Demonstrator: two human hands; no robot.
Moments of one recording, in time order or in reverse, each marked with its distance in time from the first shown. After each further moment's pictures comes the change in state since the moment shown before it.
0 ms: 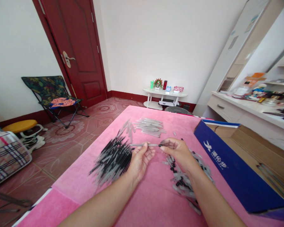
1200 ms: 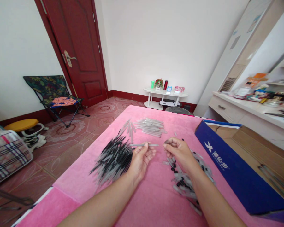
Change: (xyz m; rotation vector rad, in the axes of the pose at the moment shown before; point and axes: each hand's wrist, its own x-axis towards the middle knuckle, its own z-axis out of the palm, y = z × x) left_hand 0.001 -0.001 -0.002 0.012 -0.002 0.006; right_hand 0.002 0.010 -0.004 -0.054 0.068 0.047
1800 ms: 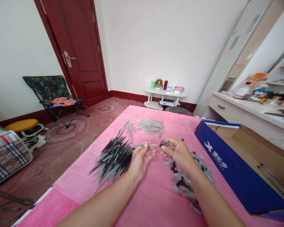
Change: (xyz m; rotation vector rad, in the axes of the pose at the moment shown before) left_hand 0.000 0.000 -0.001 -0.005 -0.003 0.007; right_hand -0.001 -0.006 0.005 0.004 -0.105 -0.029
